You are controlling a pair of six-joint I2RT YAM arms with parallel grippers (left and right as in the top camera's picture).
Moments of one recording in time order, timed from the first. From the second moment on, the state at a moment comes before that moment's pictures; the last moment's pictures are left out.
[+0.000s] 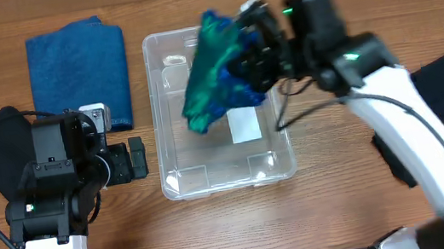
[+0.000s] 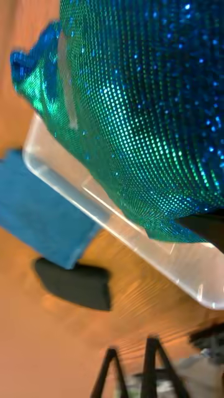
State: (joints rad) left arm -0.01 1.05 1.14 -1.08 0.09 -0.07; right arm 0.43 1.62 1.58 -0.75 -0.54 0.02
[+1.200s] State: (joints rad) left arm -0.01 1.11 1.14 -1.08 0.09 -0.07; right arm -0.74 1.53 0.88 -0.70 -0.10 0.62
